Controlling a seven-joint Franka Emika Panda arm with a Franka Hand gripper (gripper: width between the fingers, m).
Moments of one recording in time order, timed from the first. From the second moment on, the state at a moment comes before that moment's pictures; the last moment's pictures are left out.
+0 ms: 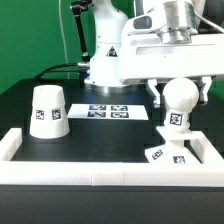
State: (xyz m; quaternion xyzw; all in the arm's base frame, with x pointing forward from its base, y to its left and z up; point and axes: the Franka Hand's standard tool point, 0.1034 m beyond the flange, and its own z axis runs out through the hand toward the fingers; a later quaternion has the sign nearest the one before) arm 0.596 0.090 0.111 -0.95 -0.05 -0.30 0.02
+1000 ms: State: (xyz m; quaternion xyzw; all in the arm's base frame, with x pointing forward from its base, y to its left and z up) arm 0.591 0.084 0.122 -0.96 -0.05 -0.27 0.03
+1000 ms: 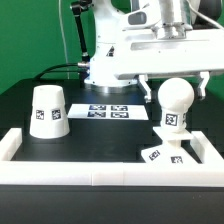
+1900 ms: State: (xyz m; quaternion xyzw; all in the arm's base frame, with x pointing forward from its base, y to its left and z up) arm 0.588 0.084 0.124 -0.98 -0.06 -0.16 0.05
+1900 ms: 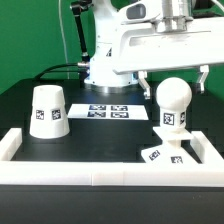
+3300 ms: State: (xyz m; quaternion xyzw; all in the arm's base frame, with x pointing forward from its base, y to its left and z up) arm 0.589 0.089 0.113 -1.00 -0.06 -0.04 0.07
